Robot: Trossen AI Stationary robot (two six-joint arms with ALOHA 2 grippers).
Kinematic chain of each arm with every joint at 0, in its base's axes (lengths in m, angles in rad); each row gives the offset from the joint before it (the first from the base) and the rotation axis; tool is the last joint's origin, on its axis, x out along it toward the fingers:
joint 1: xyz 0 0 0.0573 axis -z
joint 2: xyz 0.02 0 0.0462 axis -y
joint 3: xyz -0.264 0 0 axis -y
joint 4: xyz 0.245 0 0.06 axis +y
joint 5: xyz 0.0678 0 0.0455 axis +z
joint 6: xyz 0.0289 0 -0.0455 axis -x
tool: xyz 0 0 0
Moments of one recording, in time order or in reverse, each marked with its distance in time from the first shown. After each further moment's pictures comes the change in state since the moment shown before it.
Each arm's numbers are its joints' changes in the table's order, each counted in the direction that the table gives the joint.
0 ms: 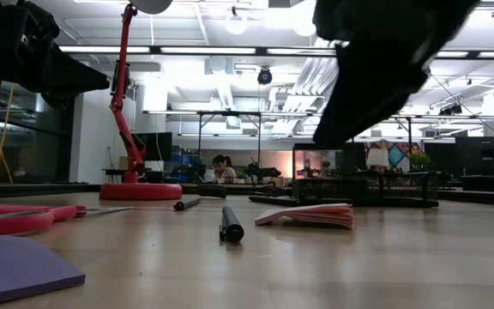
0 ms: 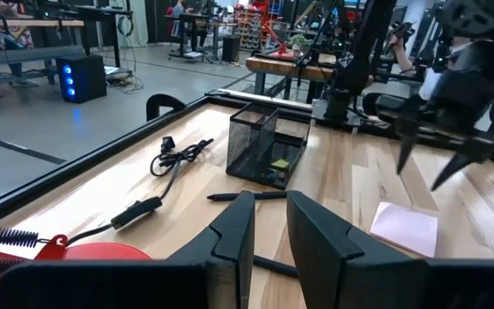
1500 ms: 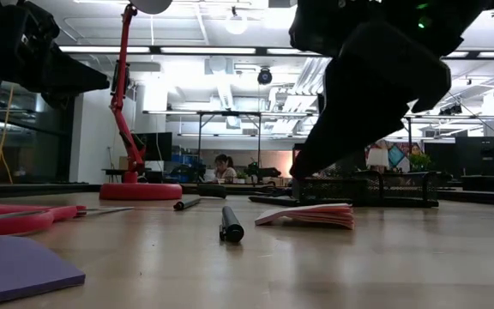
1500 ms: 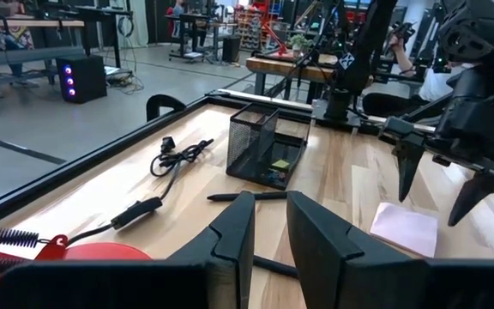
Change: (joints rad) left arm 0.000 0.000 0.000 0.000 0.000 0.000; right arm 0.020 -0.103 -0.010 -0.213 0.052 0.340
